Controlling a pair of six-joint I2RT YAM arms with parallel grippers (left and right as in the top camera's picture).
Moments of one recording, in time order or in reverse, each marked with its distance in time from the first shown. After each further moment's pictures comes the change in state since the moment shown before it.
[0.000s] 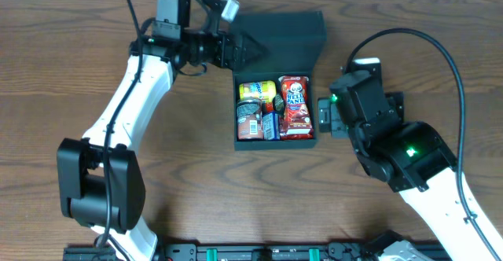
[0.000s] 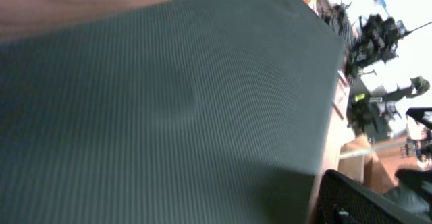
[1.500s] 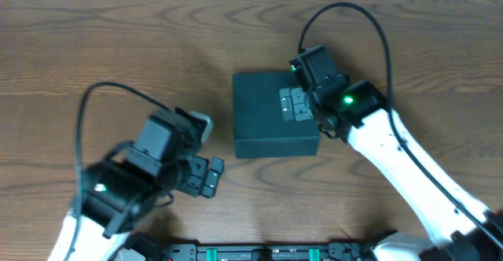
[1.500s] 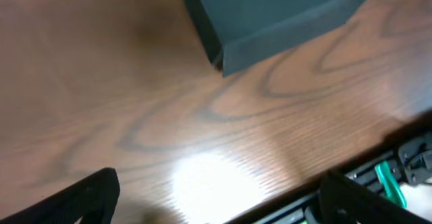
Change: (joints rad) left arm -0.336 -0.861 -0.408 -0.704 -0.847 -0.136; right arm 0.000 0.344 0.043 0.136 -0.235 -0.039
